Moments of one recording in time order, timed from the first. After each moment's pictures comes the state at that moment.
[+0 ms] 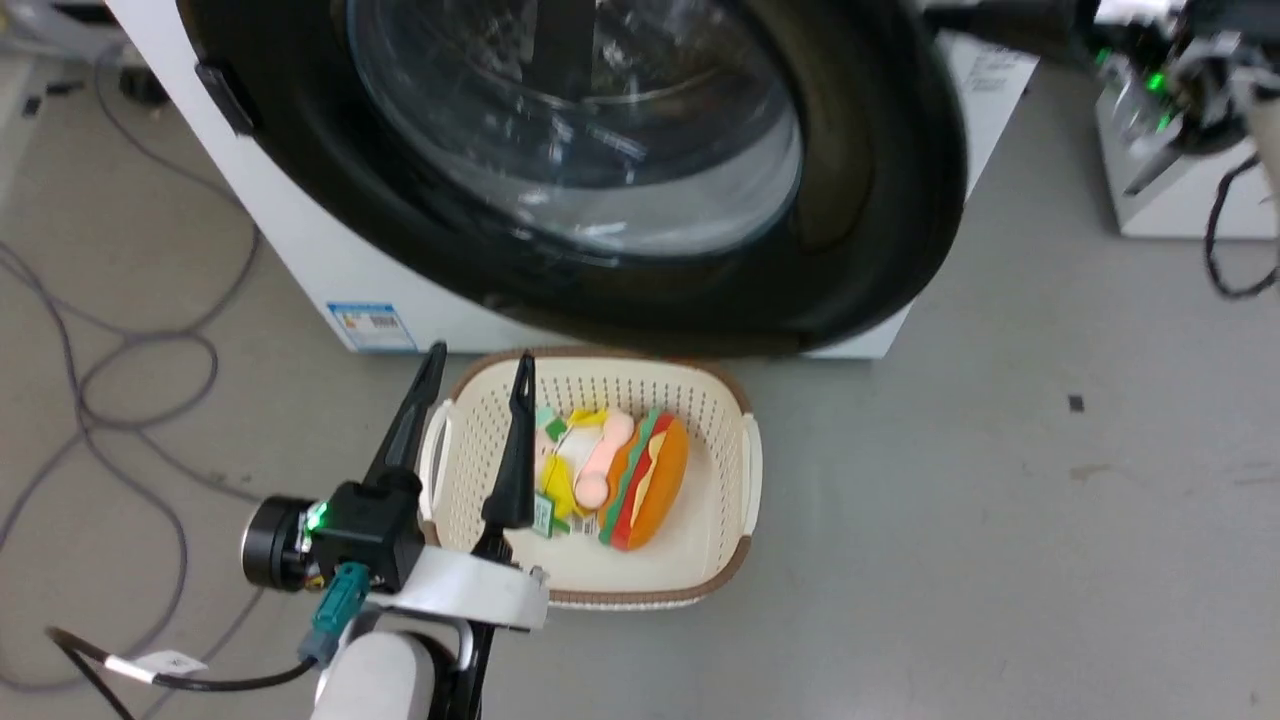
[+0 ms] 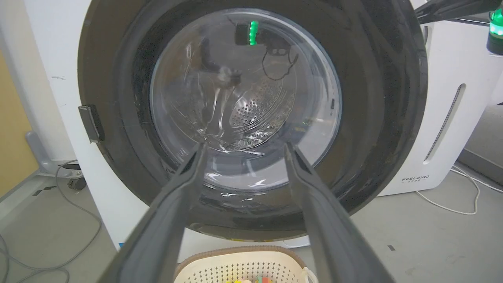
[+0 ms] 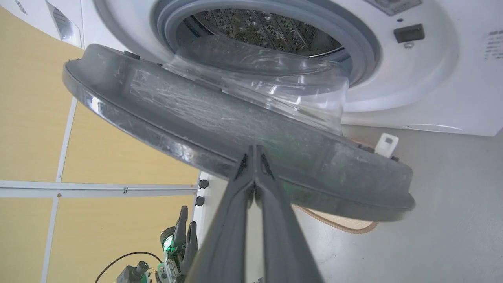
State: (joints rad) left arm -0.21 0.05 -0.18 0.04 -0.11 0.01 -0.26; right arm -1.44 -0.25 0.35 1.14 1.30 0.12 0.91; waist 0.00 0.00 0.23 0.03
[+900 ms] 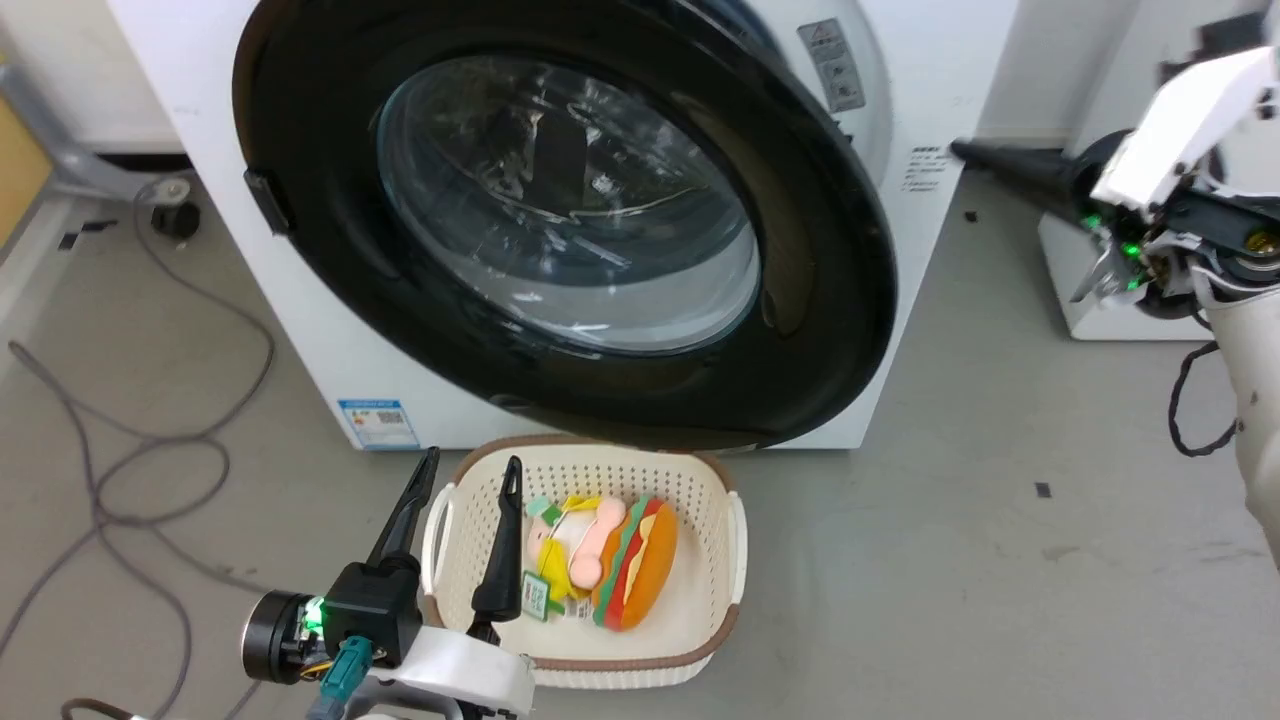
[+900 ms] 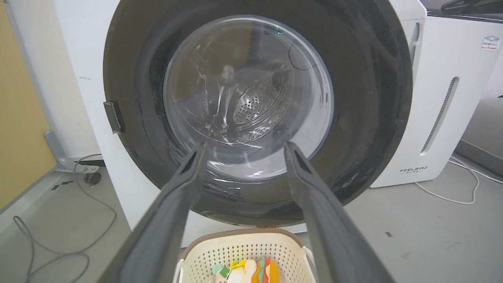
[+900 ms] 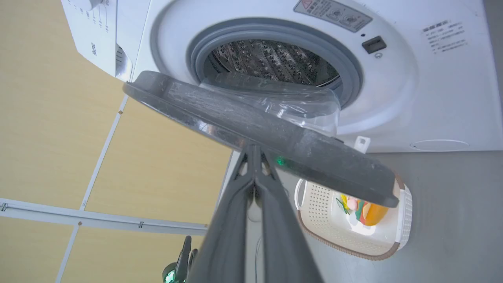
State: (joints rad) left arm -0.06 0.05 -0.16 0.08 -0.08 0.00 -0.26; right arm -1.08 -0.28 0.21 0.91 1.32 0.12 0.74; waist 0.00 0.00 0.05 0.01
